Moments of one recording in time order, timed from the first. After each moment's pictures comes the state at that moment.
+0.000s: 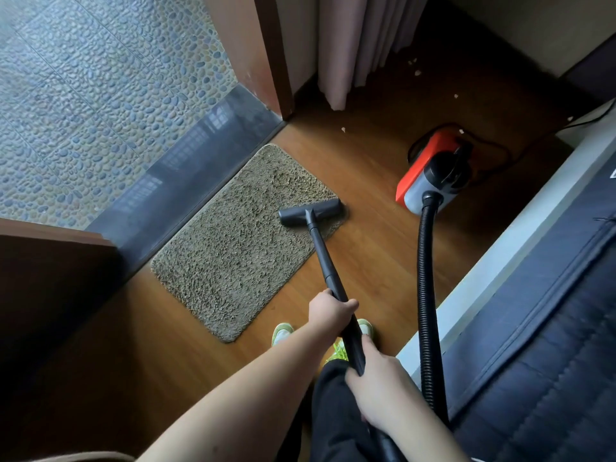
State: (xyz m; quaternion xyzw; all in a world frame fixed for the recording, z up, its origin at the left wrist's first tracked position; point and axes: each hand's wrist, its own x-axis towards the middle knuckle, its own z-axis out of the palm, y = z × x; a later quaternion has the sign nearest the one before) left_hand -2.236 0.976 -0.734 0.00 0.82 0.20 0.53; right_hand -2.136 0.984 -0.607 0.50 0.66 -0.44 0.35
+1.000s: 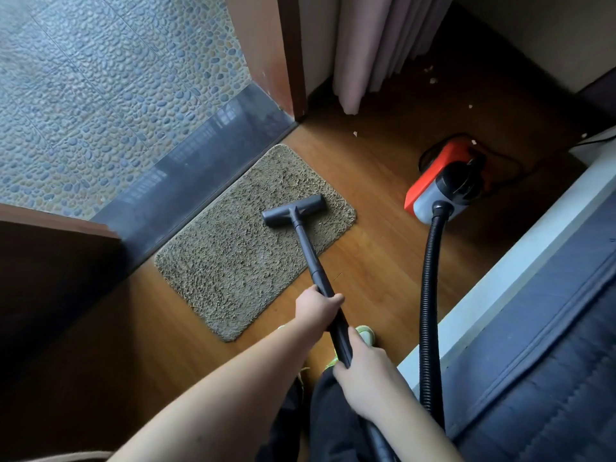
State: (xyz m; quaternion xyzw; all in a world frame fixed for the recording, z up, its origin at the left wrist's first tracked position) left_hand -2.275 0.963 -0.743 -0.03 0.83 0.22 0.52; right_hand -2.172 0.985 -0.612 0.45 0.70 -0.42 0.36
